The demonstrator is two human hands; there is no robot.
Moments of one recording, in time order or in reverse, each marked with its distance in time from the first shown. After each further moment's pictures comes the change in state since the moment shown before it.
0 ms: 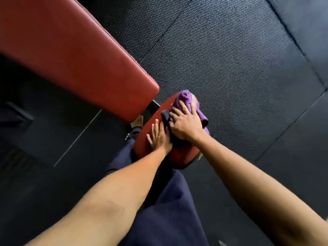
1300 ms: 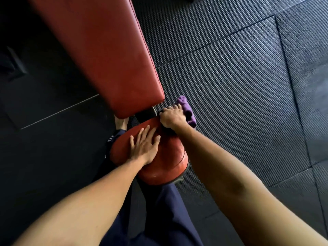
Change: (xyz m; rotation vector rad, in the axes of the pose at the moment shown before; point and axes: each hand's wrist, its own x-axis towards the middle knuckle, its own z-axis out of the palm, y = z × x) left_hand 0.009 0.000 0.003 -0.125 0.059 -0.016; right_hand 0.128 0.001 -0.002 -0.198 -0.200 -0.107
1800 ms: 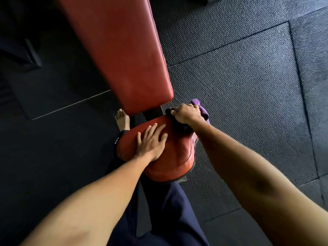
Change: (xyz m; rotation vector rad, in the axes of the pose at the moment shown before) left_hand -0.003 0.001 0.000 -0.052 0.041 0.004; right_hand -0.002 0.027 -0.010 0.007 0.022 0.014
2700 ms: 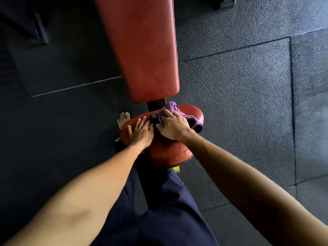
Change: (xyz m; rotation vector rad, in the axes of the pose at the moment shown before) left_hand -0.017 -0.037 -0.009 -0.115 0.048 -0.193; right_hand -0.093 -0.065 0.023 -0.116 0.071 -0.283
